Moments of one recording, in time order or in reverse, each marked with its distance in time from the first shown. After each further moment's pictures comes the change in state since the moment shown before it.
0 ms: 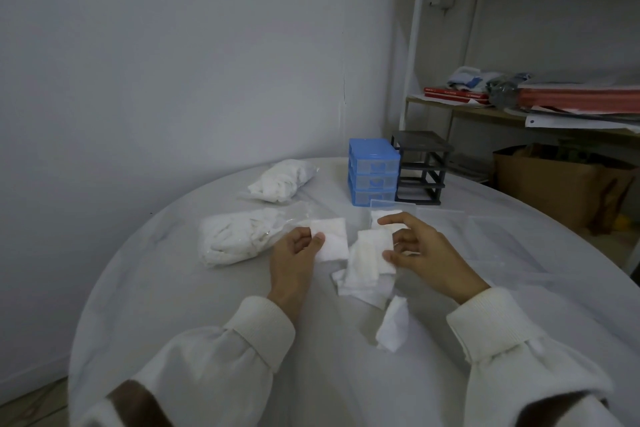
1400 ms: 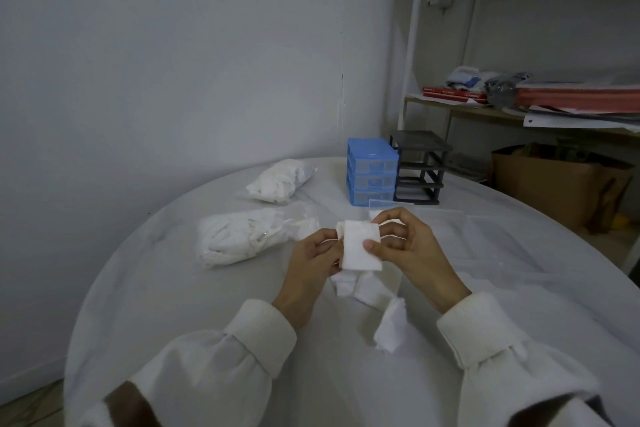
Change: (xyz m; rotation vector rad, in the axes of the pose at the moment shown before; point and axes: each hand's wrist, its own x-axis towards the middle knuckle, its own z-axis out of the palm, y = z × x) left_hand -0.015 0.011 0.010 -0.155 -0.317 -0.101; right_hand 0.000 -0.015 0.022 0.383 0.133 0.026
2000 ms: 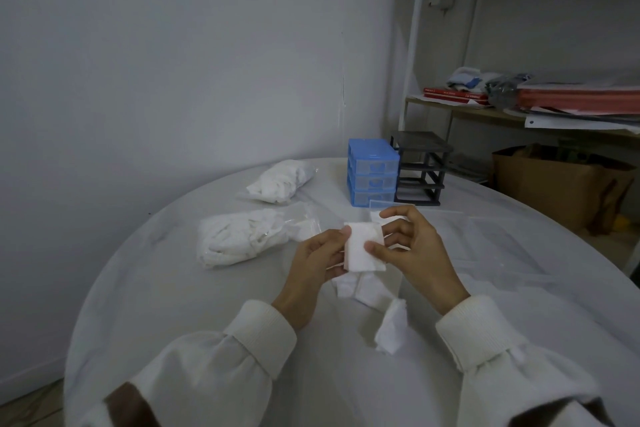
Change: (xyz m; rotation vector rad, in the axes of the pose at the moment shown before) left_hand -0.003 0.008 0.003 -0.138 -0.044 -0.080; right_hand 0.001 0.005 -0.001 -0.125 0.099 -0.095
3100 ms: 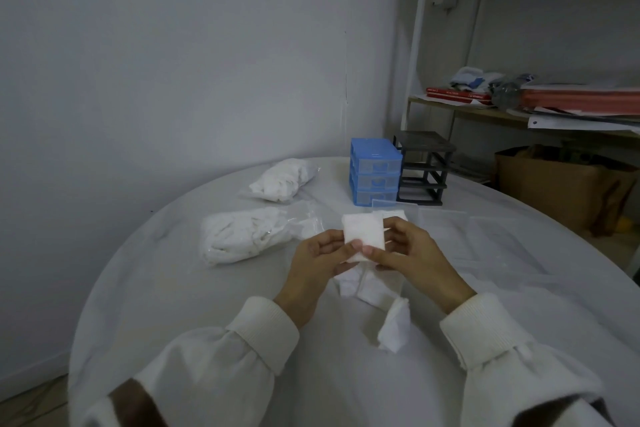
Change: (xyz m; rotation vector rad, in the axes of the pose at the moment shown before) left_hand 0.000 -0.002 -0.003 -0.053 -0.034 0.014; right_hand 0.001 0.002 -0.001 0.016 -0.179 0.145
